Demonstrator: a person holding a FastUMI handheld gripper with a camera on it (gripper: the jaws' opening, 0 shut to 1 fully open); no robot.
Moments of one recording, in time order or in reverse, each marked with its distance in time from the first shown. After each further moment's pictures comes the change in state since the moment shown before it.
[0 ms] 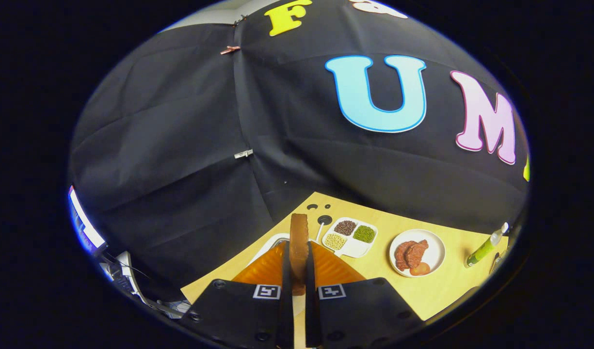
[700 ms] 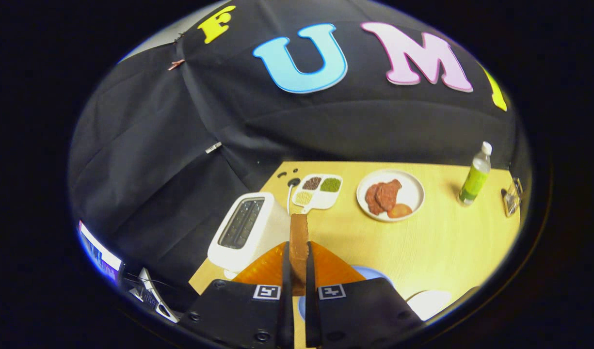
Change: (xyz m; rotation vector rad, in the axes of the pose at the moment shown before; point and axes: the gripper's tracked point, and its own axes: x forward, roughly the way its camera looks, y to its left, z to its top) arm -0.060 -0.087 -0.121 0.281 0.137 -0.071
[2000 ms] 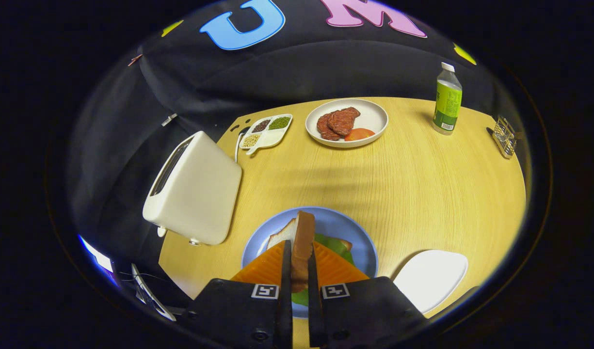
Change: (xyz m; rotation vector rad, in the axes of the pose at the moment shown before) arm 0.028 -0.100 -0.120 0.111 0.194 -0.150
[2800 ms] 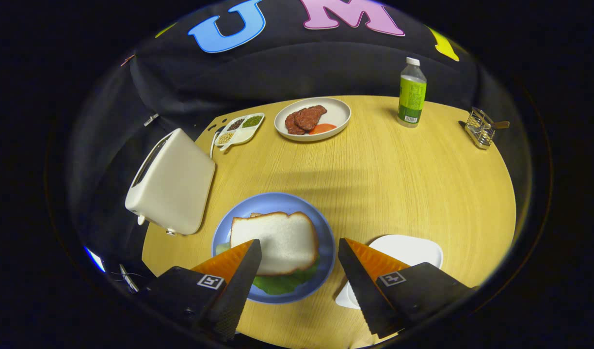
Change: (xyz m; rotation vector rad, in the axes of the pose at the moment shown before) arm -0.038 -0.046 -0.007 -0.004 -0.053 -0.128
